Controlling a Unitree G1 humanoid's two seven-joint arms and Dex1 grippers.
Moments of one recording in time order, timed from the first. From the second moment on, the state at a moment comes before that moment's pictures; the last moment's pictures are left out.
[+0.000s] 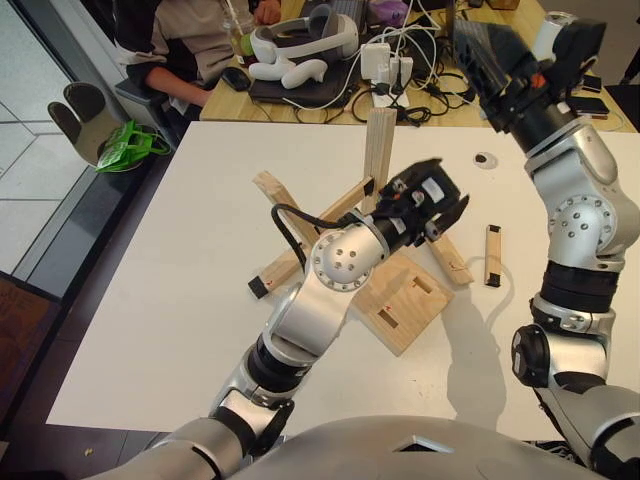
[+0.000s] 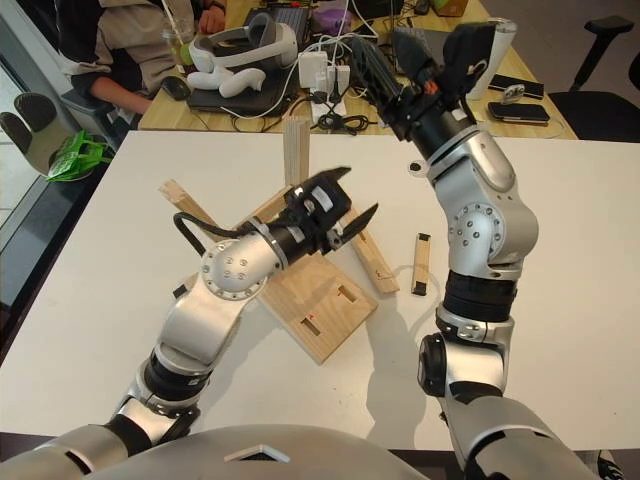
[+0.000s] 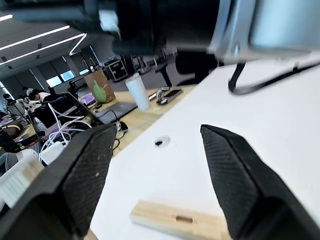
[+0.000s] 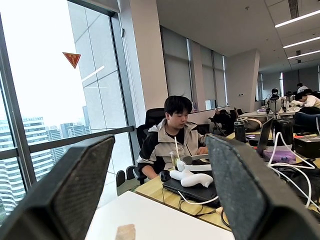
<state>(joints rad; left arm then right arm) -0.40 -0.03 -0.41 -0.61 0.14 0.75 -0.37 -0.64 -0.21 -0.22 -0.14 0.60 0.53 0.43</state>
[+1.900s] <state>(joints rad) -0.45 -0.07 0.26 -0.49 0.04 0.64 0.26 -0.91 -0.23 0.24 0.60 0.35 0.71 0.96</state>
